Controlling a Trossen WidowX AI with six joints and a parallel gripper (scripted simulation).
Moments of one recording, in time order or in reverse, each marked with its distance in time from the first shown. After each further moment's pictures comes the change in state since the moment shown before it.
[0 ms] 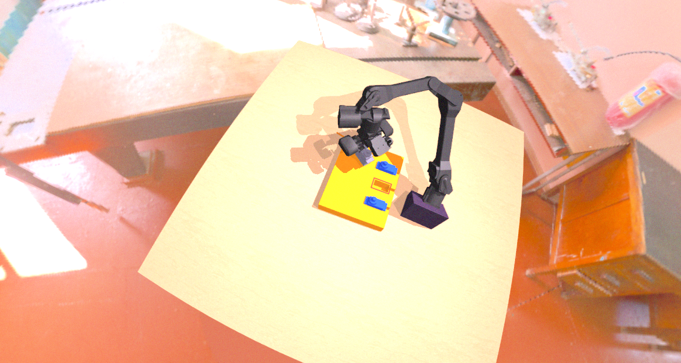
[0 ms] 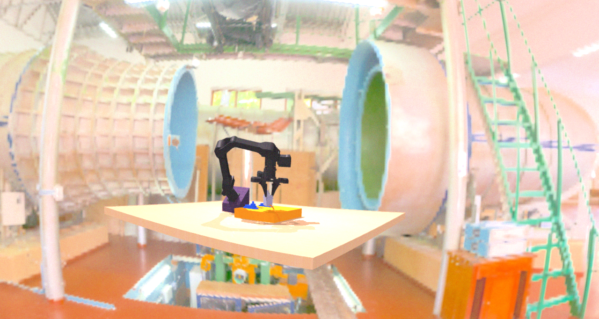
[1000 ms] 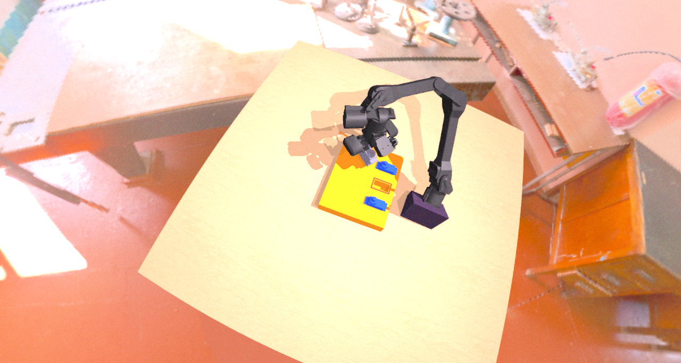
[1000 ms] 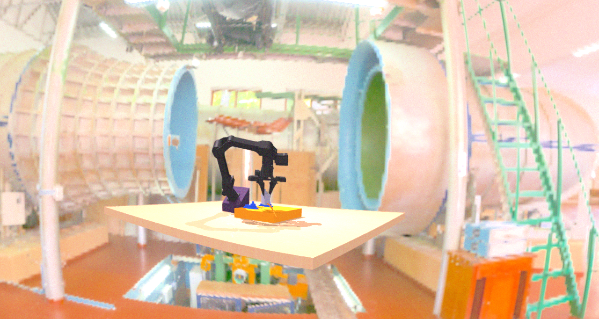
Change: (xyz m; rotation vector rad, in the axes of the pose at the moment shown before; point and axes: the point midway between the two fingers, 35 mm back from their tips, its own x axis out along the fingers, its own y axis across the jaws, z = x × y) arm -0.006 0.010 0.010 0.018 0.003 -0.010
